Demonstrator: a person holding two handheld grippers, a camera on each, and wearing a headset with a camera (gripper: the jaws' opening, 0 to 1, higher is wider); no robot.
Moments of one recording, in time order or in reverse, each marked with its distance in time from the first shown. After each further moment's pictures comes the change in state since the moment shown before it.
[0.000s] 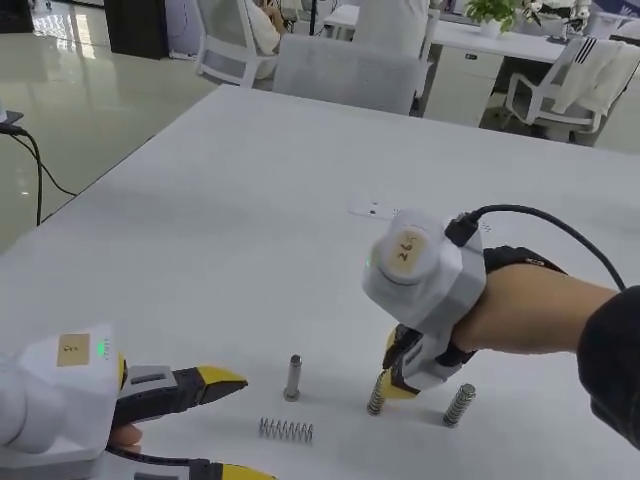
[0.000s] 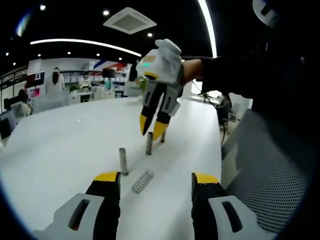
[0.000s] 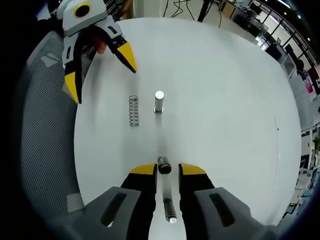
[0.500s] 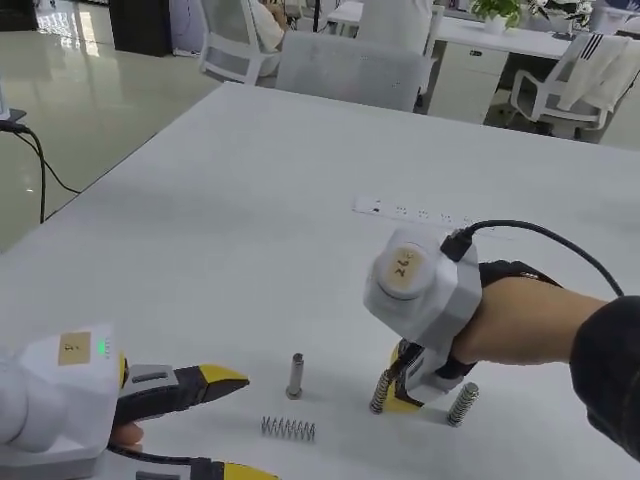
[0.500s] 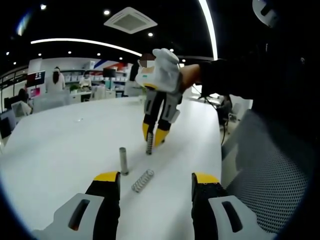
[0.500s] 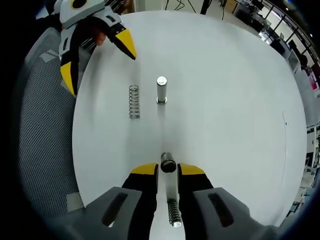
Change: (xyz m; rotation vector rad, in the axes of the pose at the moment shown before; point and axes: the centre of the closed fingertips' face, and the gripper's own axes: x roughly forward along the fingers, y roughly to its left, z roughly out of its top) left arm -0.001 0.000 -0.001 -0.004 0.002 0.001; right arm 0.017 0.004 -0.014 0.018 0.028 0.045
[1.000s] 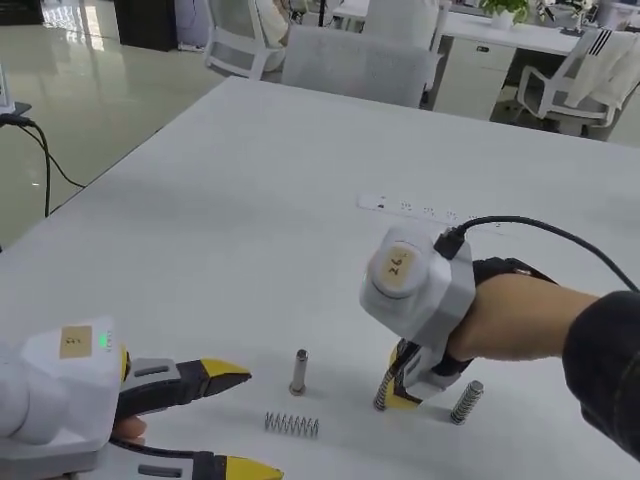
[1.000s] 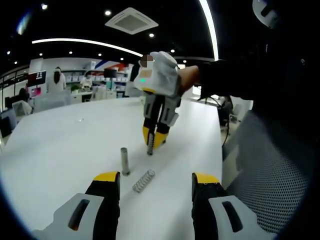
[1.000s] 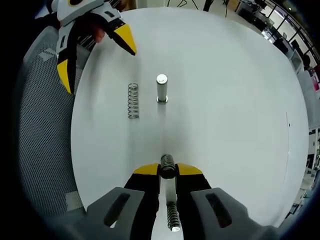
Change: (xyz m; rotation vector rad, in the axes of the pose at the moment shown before) left arm -0.001 0.002 0.000 -0.006 -0.007 0.007; right arm 0.010 0.000 0.001 -0.010 0.027 0.021
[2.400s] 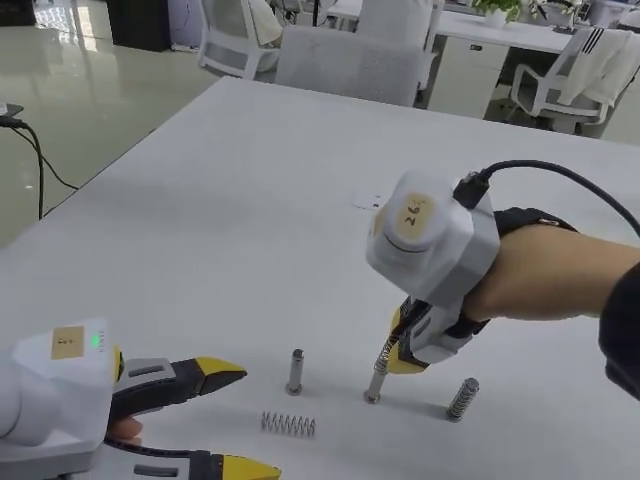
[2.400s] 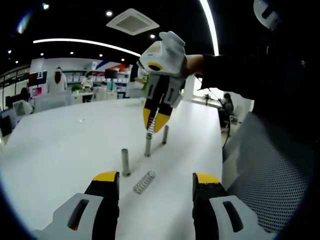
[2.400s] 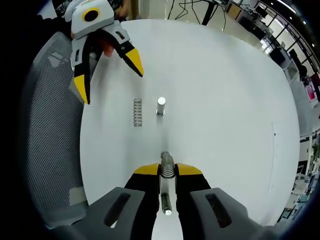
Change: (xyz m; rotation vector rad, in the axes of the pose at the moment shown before) left arm 0.000 0.000 0.002 -0.007 -0.011 0.003; right arm -0.042 -0.005 0.016 -0.048 -0.032 -0.048
